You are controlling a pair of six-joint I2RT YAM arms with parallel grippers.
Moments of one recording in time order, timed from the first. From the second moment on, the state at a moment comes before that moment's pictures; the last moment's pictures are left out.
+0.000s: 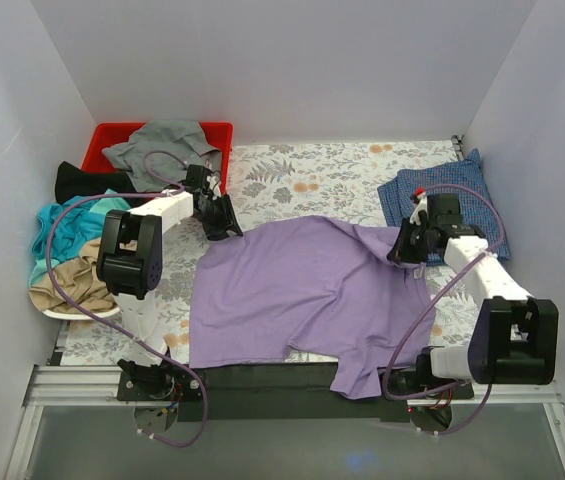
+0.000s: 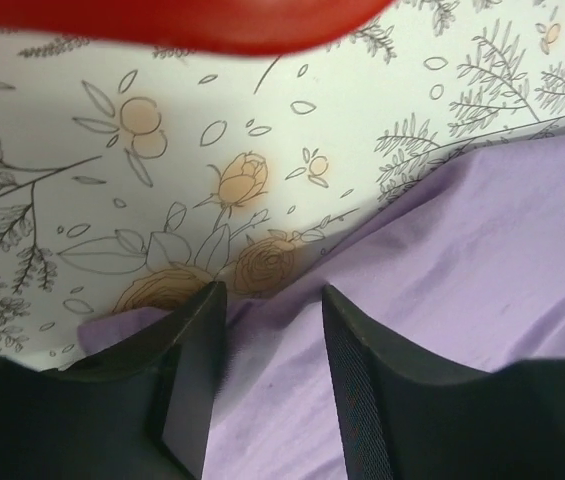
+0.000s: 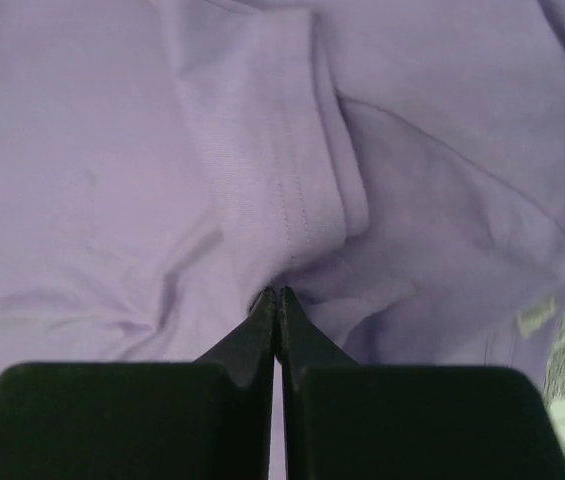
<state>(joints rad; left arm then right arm) -0.20 1.97 1.33 -0.48 0.34 -0.49 0.02 1.35 0.90 -0.52 -0.38 0.20</state>
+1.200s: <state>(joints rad) -0.20 1.64 1.16 -0.44 0.22 -0.40 0.21 1.54 0.95 -0.46 -0.31 0.35</state>
